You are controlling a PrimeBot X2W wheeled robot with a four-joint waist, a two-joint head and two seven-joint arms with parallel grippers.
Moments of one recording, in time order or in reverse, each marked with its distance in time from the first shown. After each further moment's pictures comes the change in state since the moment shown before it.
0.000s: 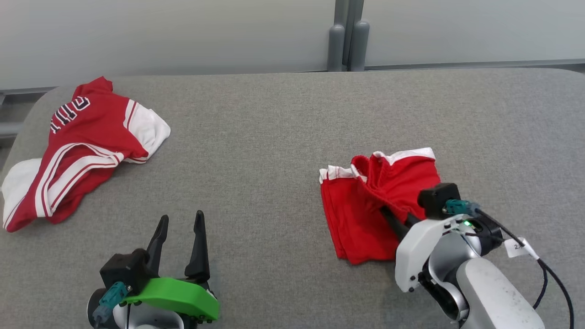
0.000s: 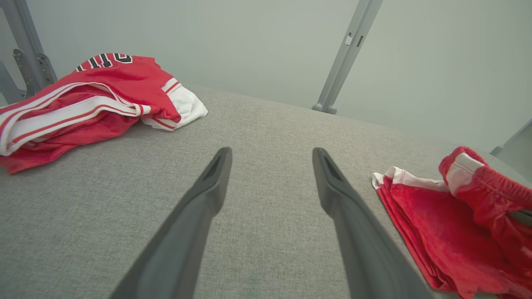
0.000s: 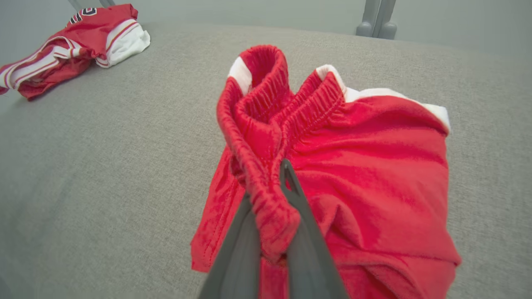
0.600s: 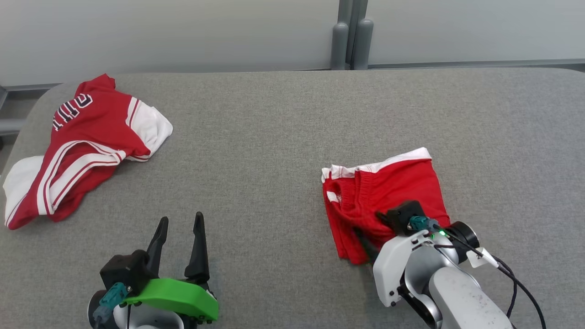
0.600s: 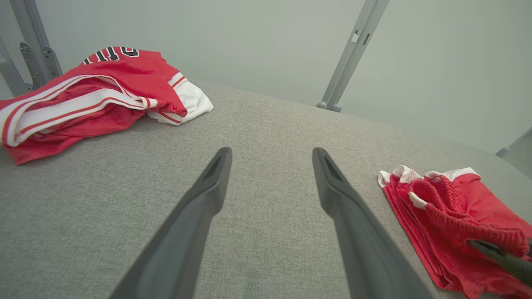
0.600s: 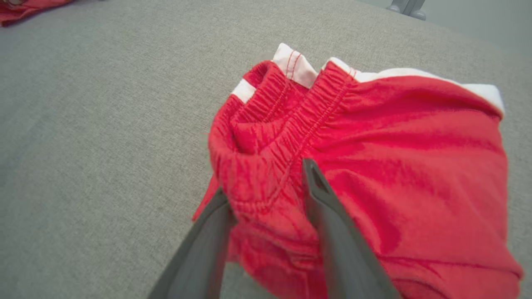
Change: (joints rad) left arm 0.000 -0.003 0.001 0.011 -0.009 0.000 -0.006; right arm -0.043 0.051 0.067 0.175 -0.154 0.000 -0.073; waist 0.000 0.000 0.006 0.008
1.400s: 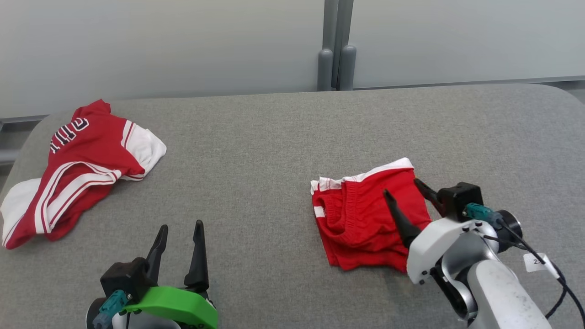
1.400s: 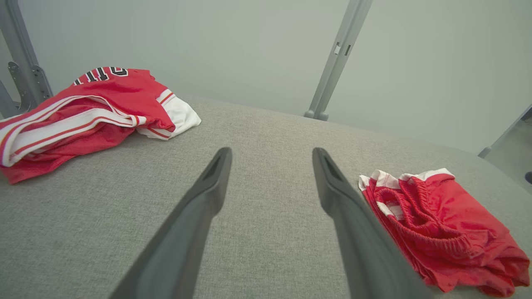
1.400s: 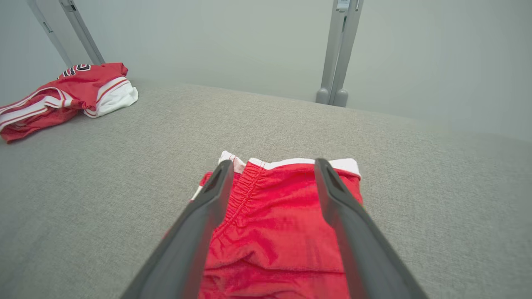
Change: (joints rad) left arm 0.027 0.021 -0.015 -0.020 -0.005 0.016 0.003; right arm 0.080 0.008 -0.165 -0.220 0.008 0.000 -0.046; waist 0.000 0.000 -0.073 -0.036
